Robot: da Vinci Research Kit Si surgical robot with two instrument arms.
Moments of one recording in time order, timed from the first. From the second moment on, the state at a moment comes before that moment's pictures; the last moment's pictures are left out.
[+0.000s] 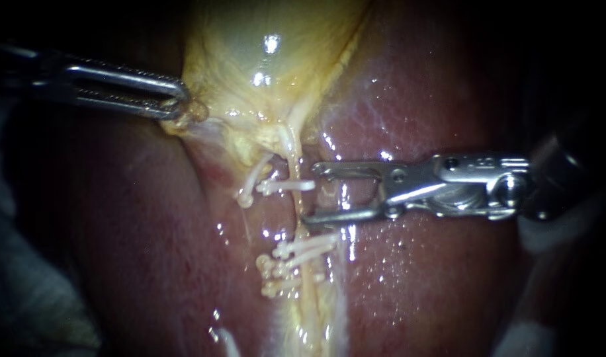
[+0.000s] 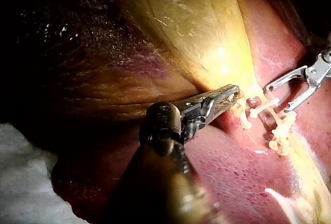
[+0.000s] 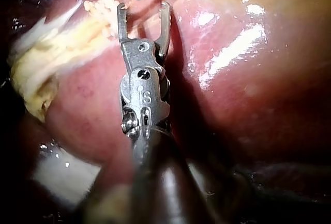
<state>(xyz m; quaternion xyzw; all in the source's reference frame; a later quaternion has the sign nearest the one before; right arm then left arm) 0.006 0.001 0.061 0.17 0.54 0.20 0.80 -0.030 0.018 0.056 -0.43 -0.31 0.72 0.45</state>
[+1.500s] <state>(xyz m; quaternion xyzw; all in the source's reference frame) 0.000 0.001 0.056 0.17 0.53 0.09 0.82 -0.034 0.018 0.060 -0.43 -0.31 0.72 0.45</state>
